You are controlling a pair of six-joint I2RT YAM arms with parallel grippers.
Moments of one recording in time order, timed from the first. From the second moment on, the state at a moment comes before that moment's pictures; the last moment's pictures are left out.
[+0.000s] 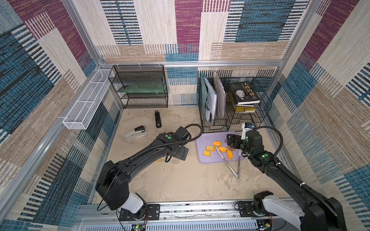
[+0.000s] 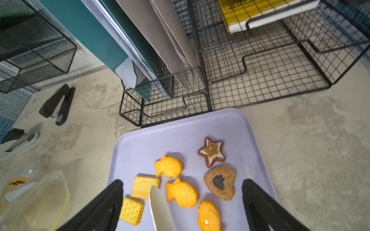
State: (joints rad) left arm -0.72 1.55 1.23 -0.97 -0.25 -0.34; right arm 0.29 1.04 0.65 -0.19 0.08 0.41
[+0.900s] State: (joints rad) left arm -0.73 1.78 1.31 -1.01 -0.34 -0.39; right arm 0.54 1.14 0.66 -0.70 0.18 0.73
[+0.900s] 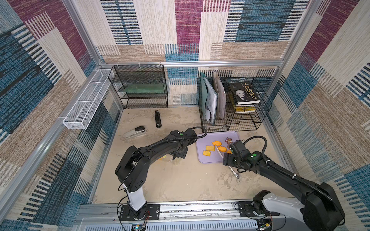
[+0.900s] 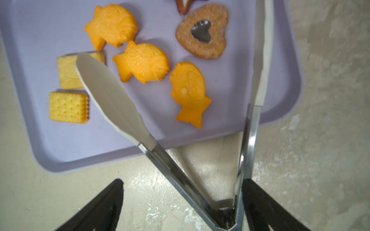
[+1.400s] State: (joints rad) left arm -0.69 1.77 1.29 -0.91 -0.31 -0.36; right arm 0.67 1.21 0.71 -0.93 0.30 0.94
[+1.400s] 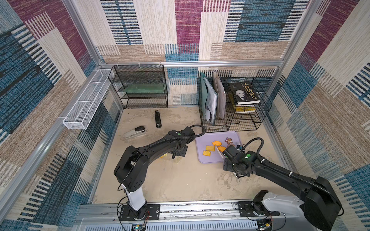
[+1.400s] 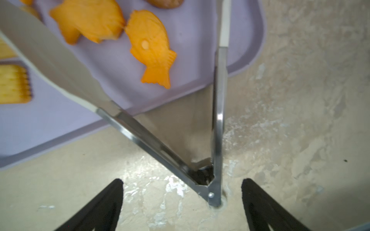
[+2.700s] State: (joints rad) left arm -0.65 1.71 1.26 -0.84 -0.23 -0.34; right arm 0.63 1.00 0.66 -0.71 0.38 0.85
